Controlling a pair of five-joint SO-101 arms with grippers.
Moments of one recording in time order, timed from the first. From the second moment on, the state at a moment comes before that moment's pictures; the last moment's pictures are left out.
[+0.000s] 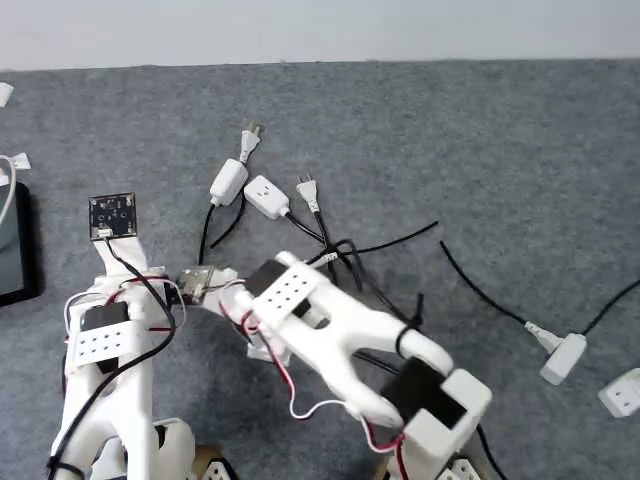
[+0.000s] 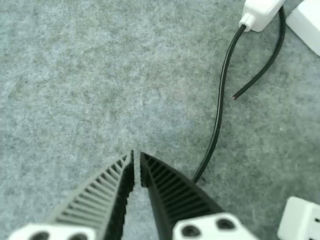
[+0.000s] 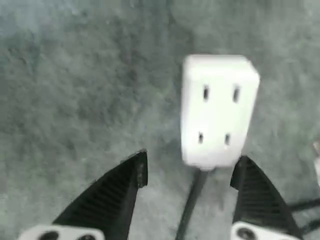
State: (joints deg) left arm -18.2 -33.1 66.6 37.1 -1.1; right arm -50.2 11.6 18.3 67.3 29.3
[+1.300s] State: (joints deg) left arm -18.6 -33.6 66.6 35.9 -2.2; right arm -47.6 25.1 -3.8 73.8 -26.6
